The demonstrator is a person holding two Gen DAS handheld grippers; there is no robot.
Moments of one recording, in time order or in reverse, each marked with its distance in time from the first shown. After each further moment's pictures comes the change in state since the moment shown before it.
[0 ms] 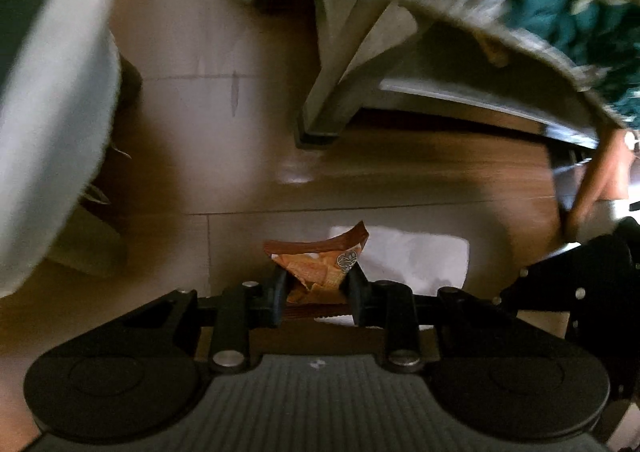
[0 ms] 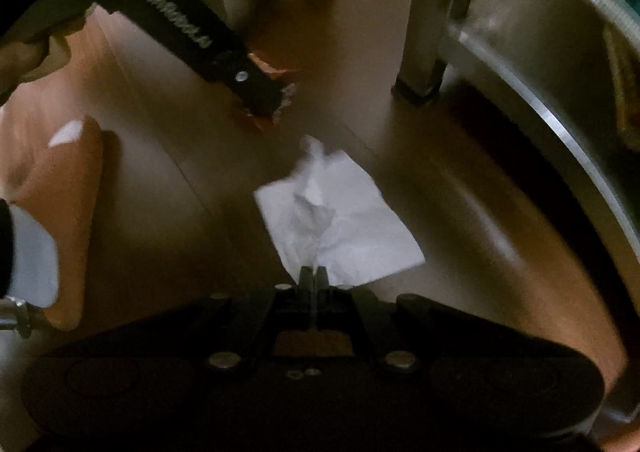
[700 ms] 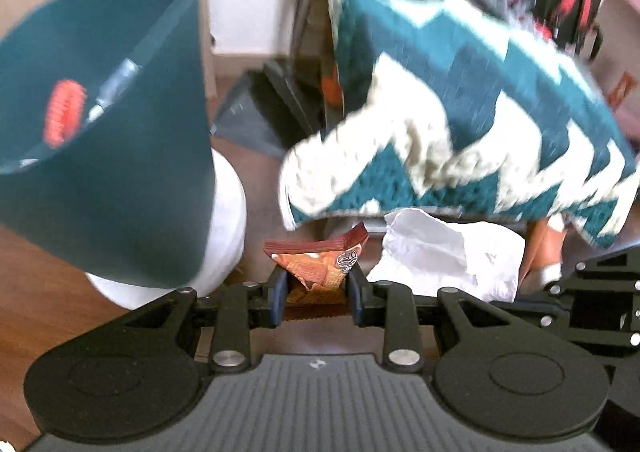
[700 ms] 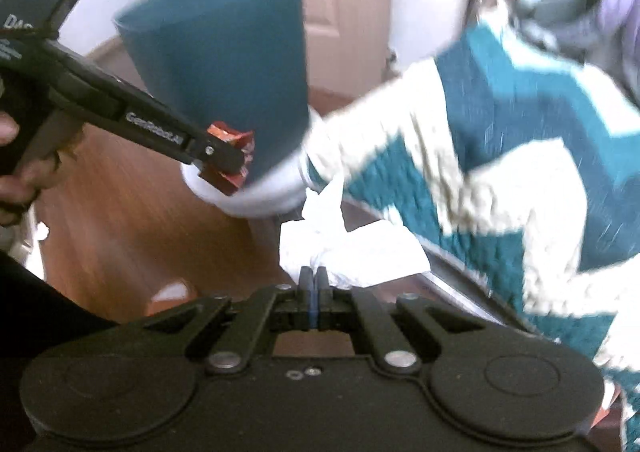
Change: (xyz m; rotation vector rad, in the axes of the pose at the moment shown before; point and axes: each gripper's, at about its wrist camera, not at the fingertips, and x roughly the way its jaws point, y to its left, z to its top) left arm -0.282 -0.052 -0.021 -0.032 -0.310 0.132; right arm -0.285 0.064 0.024 0.069 -0.385 -0.062
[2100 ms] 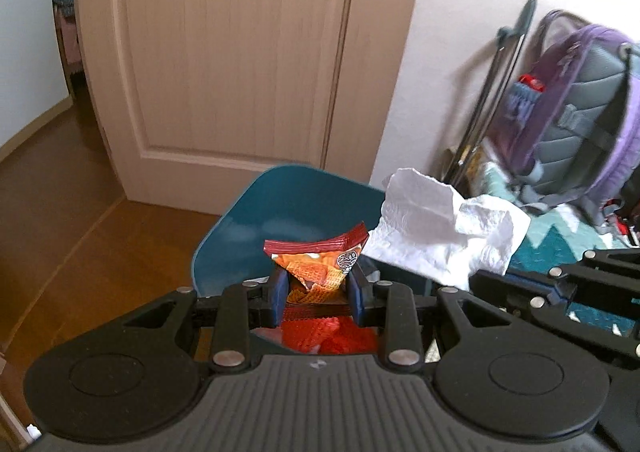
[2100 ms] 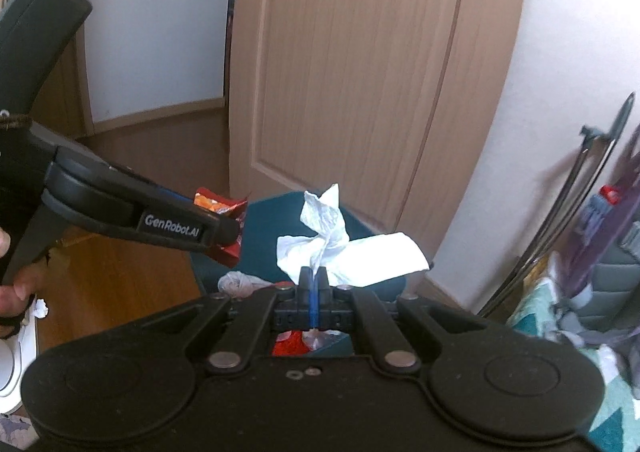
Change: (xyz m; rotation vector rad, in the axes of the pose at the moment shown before) left arm -0.149 0.136 0.070 -0.270 -0.304 0.250; right arm -0.029 0.127 0.202 -0.254 -0.316 -0.019
